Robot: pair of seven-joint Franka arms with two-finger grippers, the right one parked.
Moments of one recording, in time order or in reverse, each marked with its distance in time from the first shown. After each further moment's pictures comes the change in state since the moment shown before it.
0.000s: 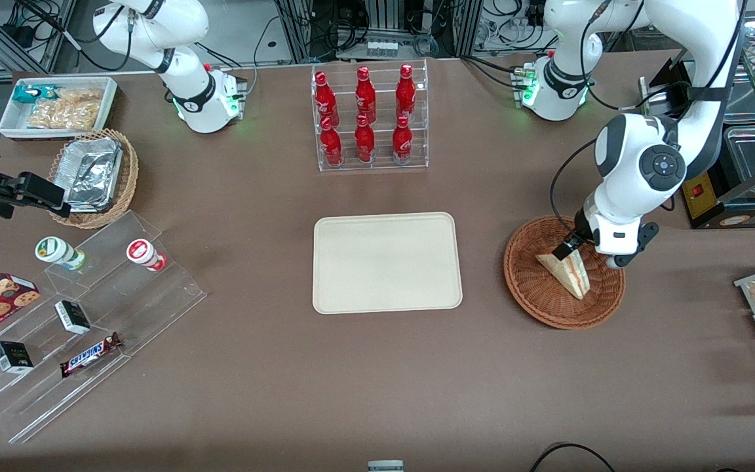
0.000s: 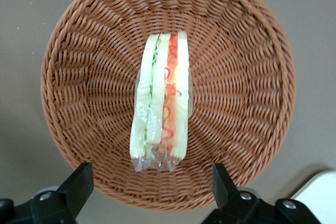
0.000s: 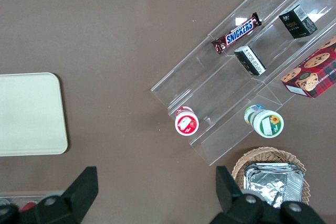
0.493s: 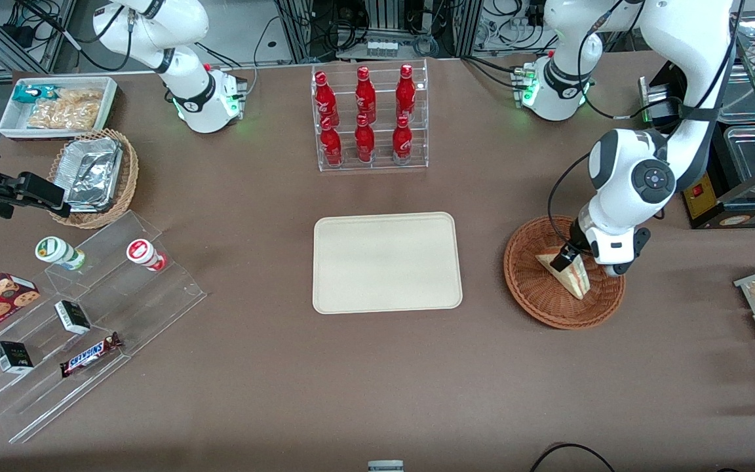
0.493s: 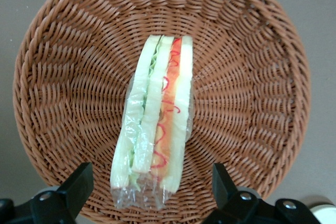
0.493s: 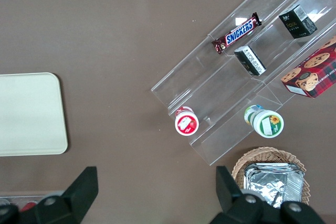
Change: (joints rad) arm 0.002 0.080 0.003 -0.003 0.000 0.073 -0.056
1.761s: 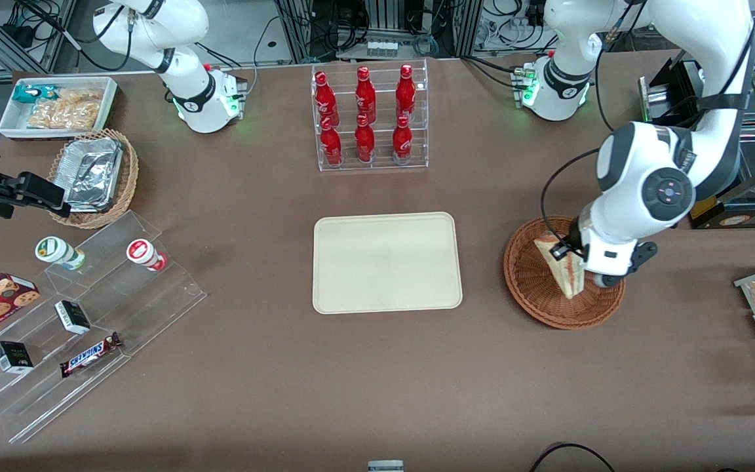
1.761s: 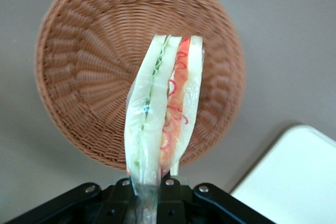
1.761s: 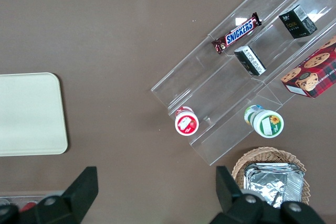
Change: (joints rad) arm -0.003 0.017 -0.104 0.325 0.037 -0.440 0.202
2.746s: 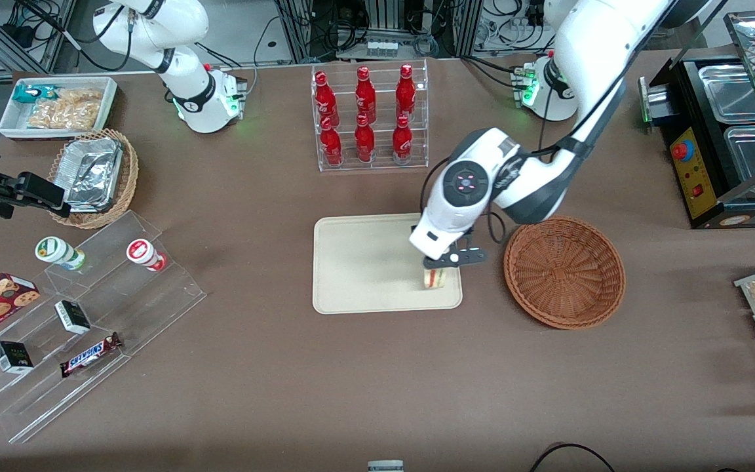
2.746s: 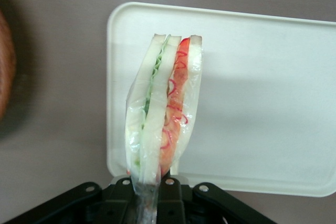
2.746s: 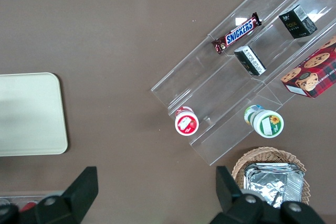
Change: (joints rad) arm -0.210 0.337 -0.272 0.278 0.184 0.029 -0.145
